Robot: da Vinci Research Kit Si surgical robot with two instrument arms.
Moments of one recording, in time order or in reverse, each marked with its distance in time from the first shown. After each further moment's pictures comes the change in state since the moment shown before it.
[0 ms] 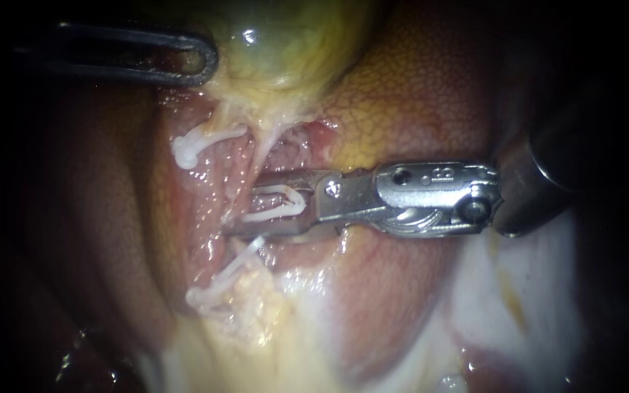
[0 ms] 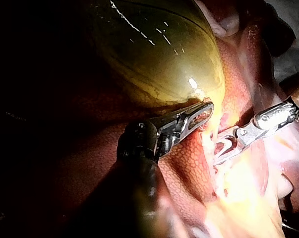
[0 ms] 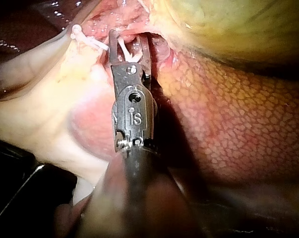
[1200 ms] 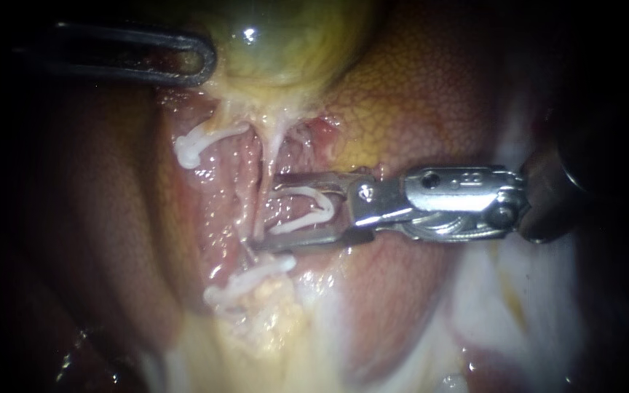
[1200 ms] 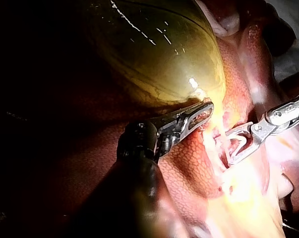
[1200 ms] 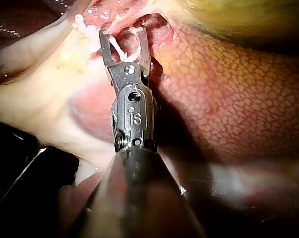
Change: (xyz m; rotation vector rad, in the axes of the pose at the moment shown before) right arm -0.001 -0.001 -0.004 0.070 0.035 -0.003; left arm 0.000 0.000 0.000 0.001 0.000 0.000
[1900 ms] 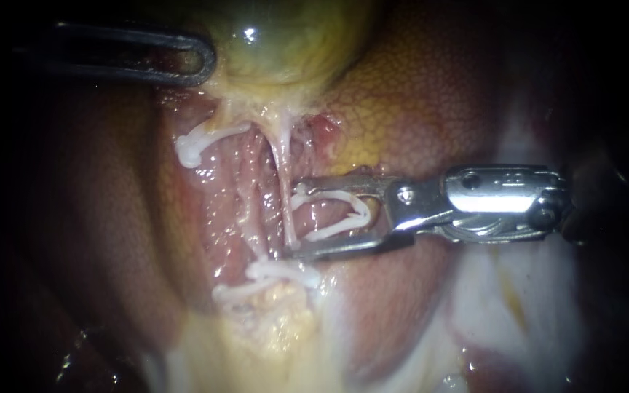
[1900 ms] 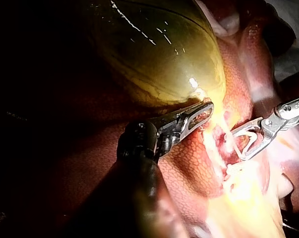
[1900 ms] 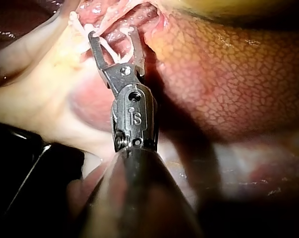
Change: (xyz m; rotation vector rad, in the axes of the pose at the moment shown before) right arm 0.000 0.000 -0.002 0.089 -0.005 0.088; left arm 0.000 0.000 0.000 0.000 0.000 0.000
